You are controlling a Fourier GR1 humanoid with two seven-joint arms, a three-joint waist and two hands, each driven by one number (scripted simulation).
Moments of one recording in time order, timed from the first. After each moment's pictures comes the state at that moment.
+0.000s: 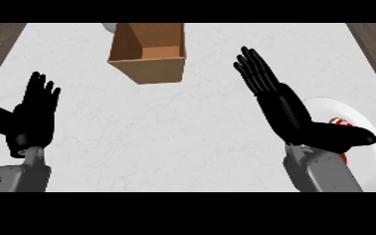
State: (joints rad) left arm -0.12 0.33 0.04 -1.51 0.41 0.46 0.19; right arm -0.31 -0.22 0.29 -1.62 -0.35 0.05 -0.12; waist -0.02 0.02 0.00
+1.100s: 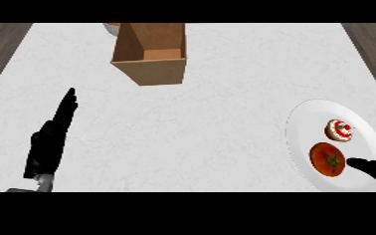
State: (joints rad) left arm 0.01 0.45 -0.21 -1.54 0.09 0.32 0.07; right arm 0.10 -0.60 -0.18 -1.54 -0.06 0.03 -0.66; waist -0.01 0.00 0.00
